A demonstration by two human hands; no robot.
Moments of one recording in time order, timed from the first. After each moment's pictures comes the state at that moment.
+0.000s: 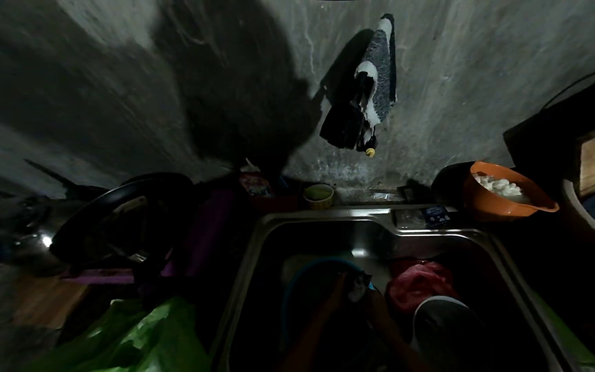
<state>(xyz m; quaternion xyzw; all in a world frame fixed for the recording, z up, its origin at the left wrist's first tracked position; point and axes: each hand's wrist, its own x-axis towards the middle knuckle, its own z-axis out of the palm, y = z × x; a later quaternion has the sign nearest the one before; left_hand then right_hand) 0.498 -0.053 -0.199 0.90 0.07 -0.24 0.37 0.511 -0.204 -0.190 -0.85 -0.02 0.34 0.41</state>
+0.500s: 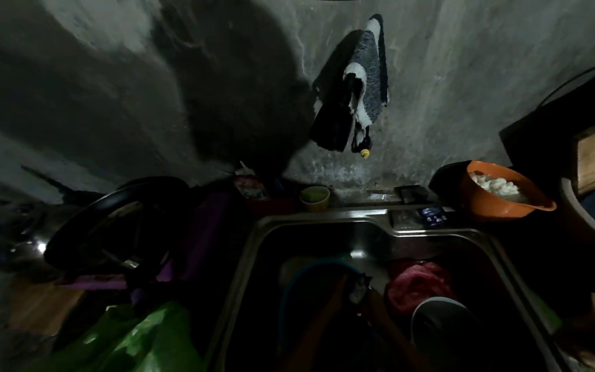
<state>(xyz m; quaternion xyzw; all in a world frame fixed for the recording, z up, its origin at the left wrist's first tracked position) 0.500 -0.062 -0.203 0.90 0.07 -0.25 0.35 0.519 -0.210 -0.198 -0.81 0.00 0.38 0.45</state>
